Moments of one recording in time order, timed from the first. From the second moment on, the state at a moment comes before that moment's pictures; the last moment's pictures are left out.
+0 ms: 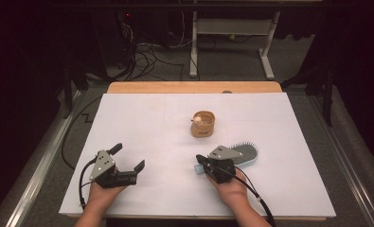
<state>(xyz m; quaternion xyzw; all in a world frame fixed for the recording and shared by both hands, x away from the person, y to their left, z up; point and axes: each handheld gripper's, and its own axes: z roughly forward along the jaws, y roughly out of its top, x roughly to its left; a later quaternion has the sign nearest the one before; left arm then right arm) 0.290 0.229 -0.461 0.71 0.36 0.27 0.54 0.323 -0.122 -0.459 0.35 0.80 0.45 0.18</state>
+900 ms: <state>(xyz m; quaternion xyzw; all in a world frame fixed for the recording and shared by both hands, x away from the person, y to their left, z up) 0.286 0.228 -0.460 0.71 0.34 0.27 0.55 0.322 -0.106 -0.460 0.33 0.84 0.41 0.16</state>
